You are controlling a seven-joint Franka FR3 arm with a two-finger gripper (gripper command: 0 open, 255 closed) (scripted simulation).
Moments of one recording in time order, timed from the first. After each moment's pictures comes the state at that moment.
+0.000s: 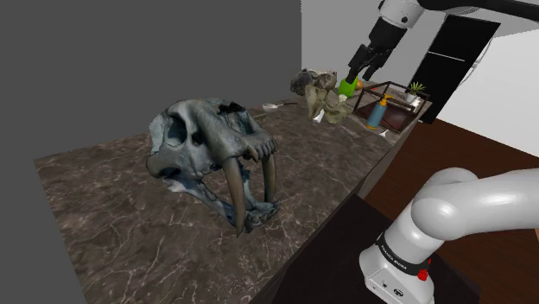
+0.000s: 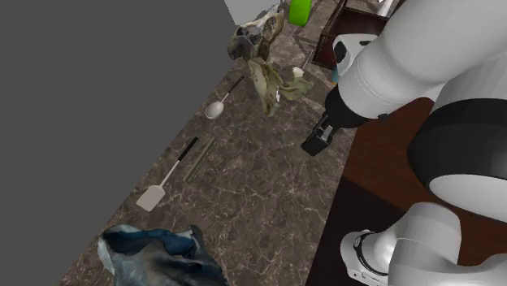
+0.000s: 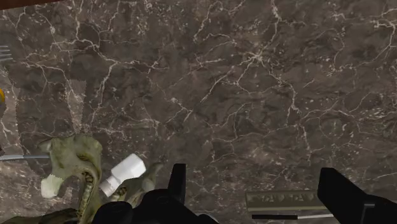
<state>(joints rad) -0.01 -0.79 -0.06 -2.27 -0.10 1.70 -0.03</state>
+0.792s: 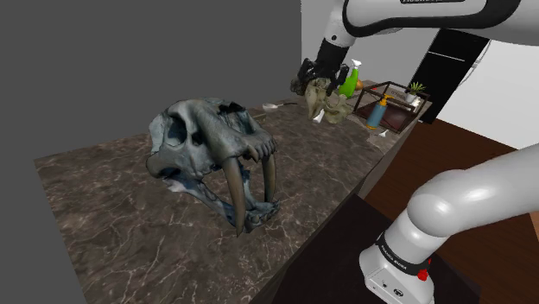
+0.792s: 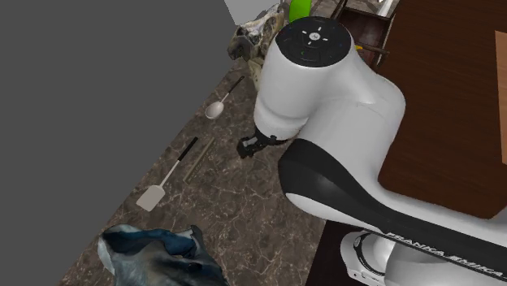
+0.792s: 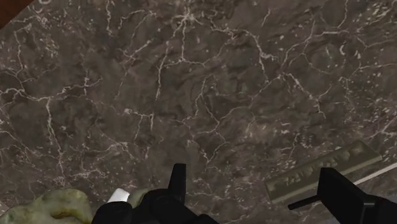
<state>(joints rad) -0.11 -0.50 0.15 -2.23 -0.03 1.89 0.51</state>
